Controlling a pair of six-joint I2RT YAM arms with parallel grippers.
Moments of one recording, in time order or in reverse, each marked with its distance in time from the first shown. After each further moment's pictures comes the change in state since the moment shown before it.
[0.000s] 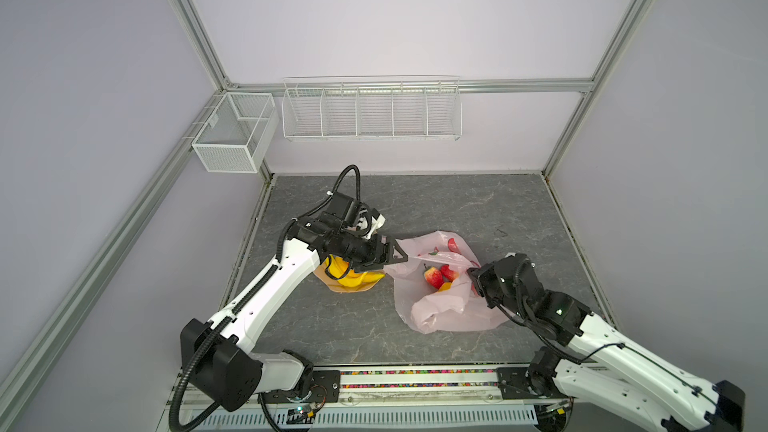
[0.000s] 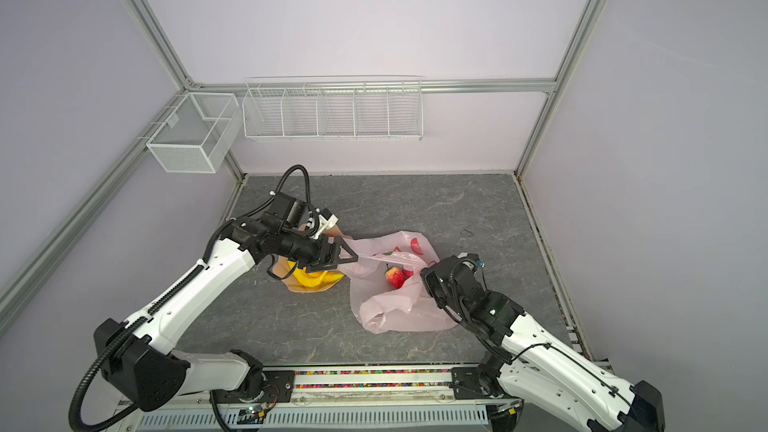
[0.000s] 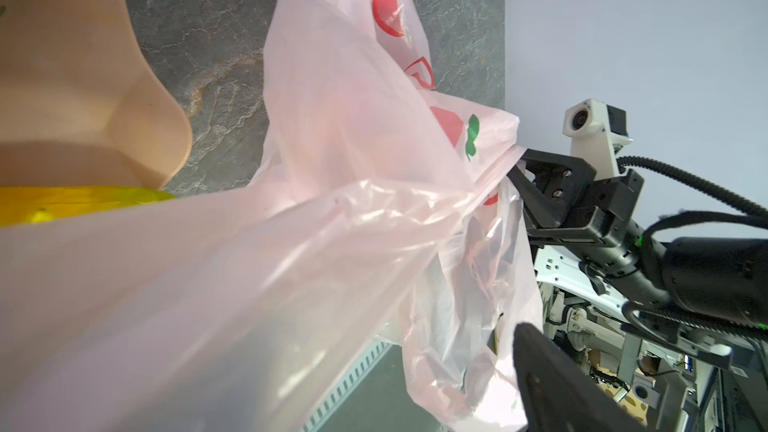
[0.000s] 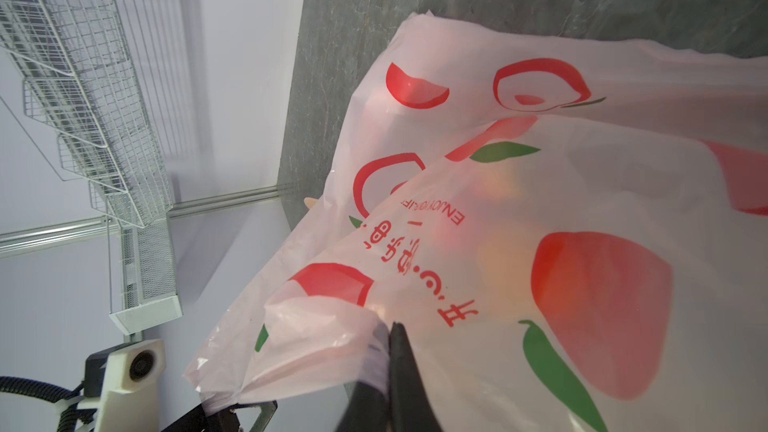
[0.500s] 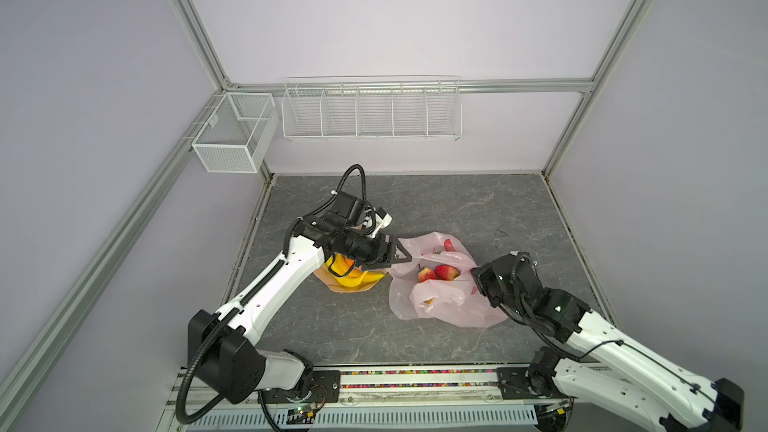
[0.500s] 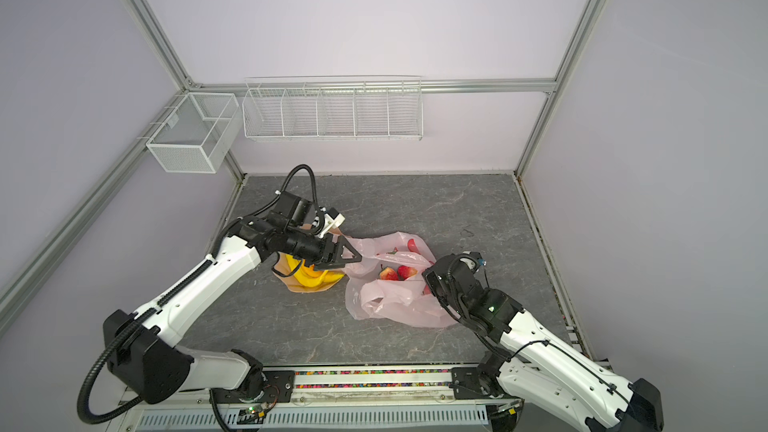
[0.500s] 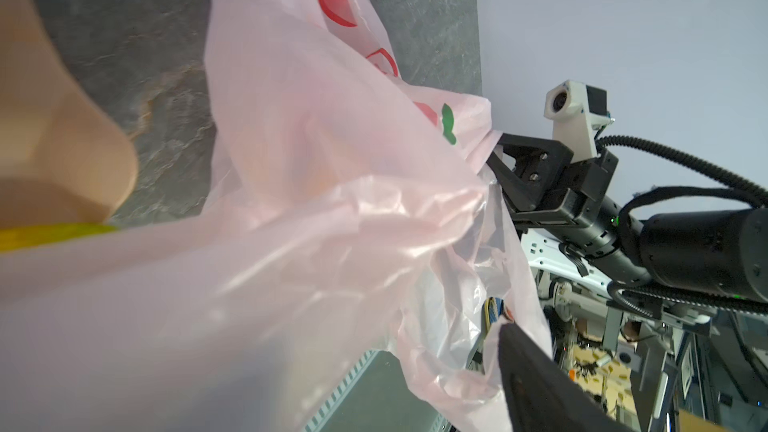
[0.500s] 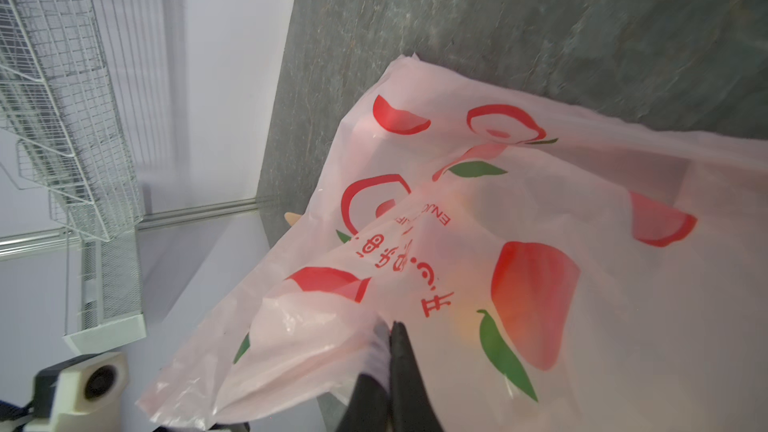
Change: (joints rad) left arm -0.065 0.098 0.016 0.111 0.081 0.010; right arm -0.013 0.023 0.030 -0.085 0.064 -0.054
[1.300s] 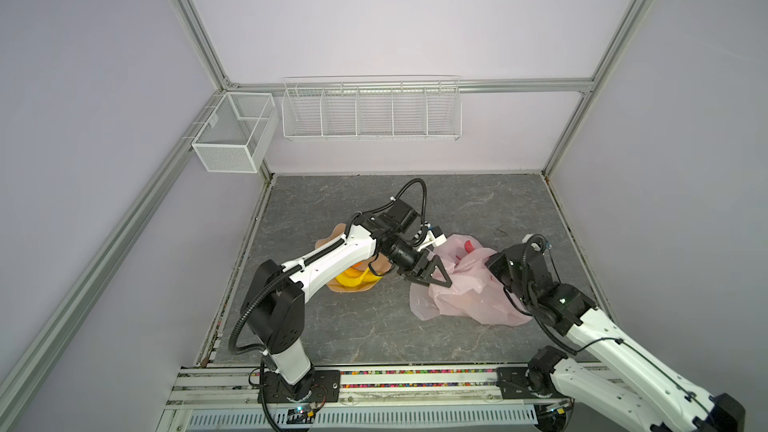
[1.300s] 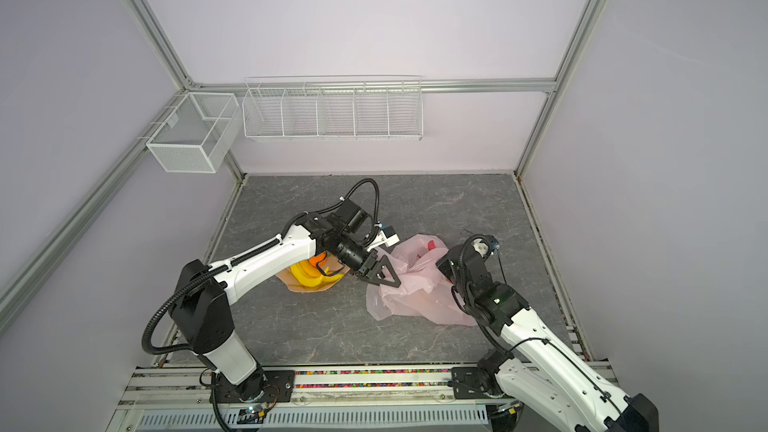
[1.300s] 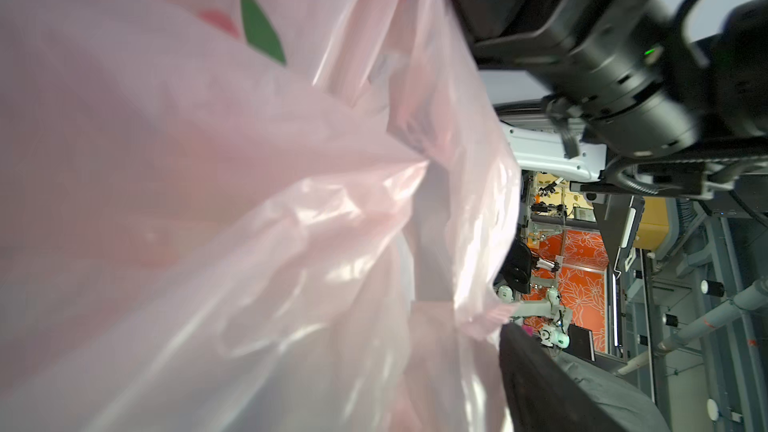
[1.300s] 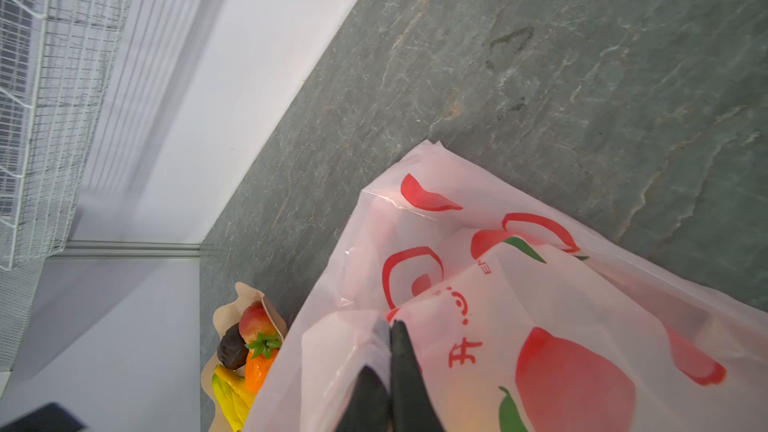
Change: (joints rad) left arm -0.211 0.278 0.070 -0.011 0.247 0.220; right arm -0.185 0.014 -0.005 0.103 0.053 -0.389
